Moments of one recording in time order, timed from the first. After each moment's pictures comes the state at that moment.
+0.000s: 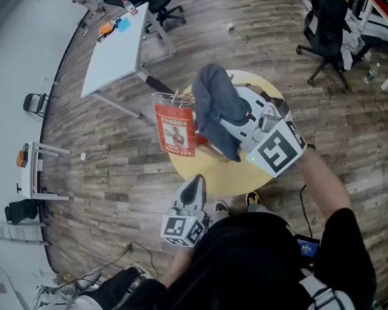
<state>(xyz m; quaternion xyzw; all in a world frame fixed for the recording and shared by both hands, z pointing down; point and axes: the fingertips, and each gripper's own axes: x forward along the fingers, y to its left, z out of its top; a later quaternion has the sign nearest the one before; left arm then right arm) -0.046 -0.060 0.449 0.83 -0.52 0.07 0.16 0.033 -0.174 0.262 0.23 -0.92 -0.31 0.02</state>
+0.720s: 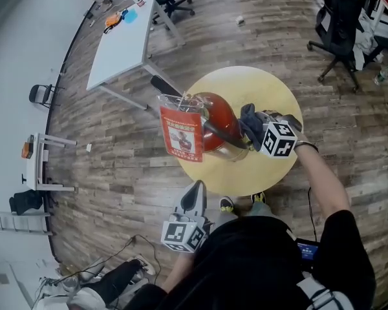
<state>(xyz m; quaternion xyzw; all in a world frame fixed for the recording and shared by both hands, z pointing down) -0.068 -0.053 0.458 0.81 -0.55 0.09 0.18 0.054 -0.220 0.567 0.12 -0.92 -0.15 0.35</state>
